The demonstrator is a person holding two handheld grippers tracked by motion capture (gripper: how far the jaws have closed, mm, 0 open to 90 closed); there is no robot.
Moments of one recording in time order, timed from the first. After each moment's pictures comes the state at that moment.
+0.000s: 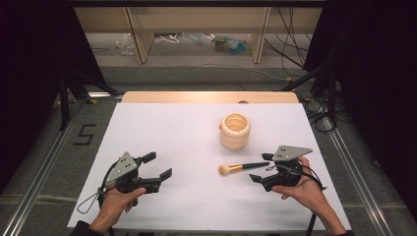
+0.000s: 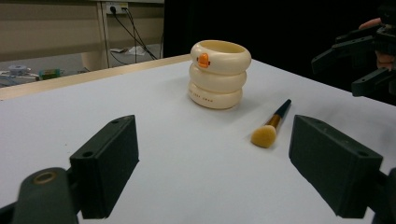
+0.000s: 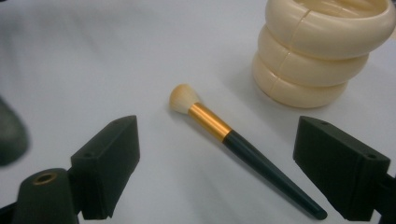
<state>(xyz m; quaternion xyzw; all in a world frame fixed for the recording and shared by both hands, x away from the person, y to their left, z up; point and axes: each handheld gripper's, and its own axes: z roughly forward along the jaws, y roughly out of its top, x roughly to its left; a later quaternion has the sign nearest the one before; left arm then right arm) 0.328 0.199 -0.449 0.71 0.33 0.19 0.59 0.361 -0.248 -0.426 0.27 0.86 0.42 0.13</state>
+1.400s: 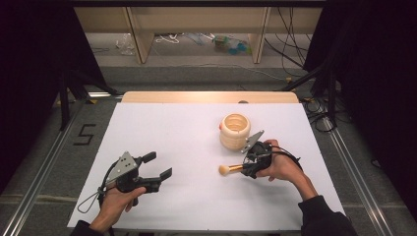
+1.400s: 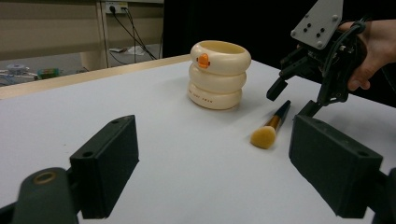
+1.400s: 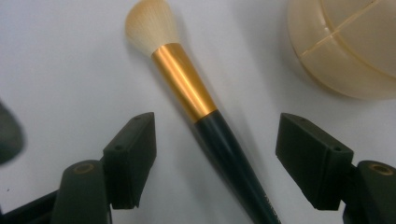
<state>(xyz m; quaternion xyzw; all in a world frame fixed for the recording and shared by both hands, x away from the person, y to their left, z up) 0.329 0.198 -0.449 0.71 0.33 0.19 0.59 0.431 -0.197 -0.450 0.18 0.96 0.21 0.08</state>
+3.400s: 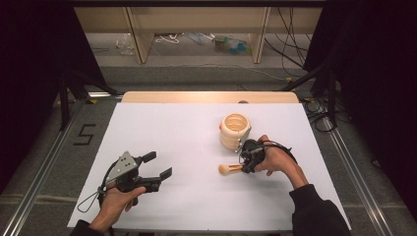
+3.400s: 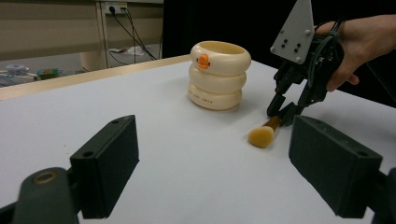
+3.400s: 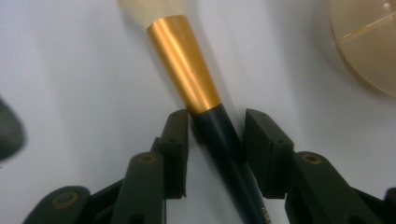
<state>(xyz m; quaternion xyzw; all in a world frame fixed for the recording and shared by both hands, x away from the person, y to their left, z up) 0.329 0.199 -0.448 0.71 0.33 0.19 0.59 0.451 -0.181 -0.456 0.15 0.98 0.12 0.02</state>
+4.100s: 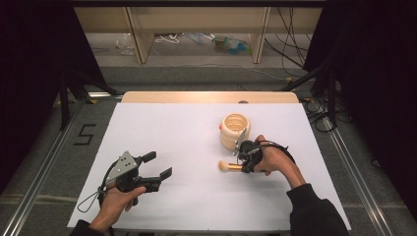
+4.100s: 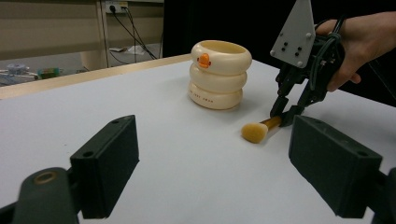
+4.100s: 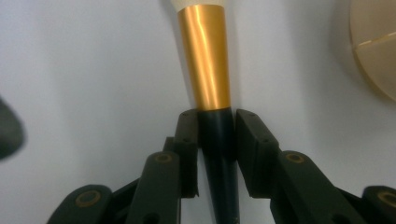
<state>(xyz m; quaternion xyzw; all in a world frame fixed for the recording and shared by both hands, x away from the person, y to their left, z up) 0.330 0.199 -0.448 0.71 0.33 0.19 0.59 0.450 -0.172 -0.455 0.13 0.99 0.09 0.02</state>
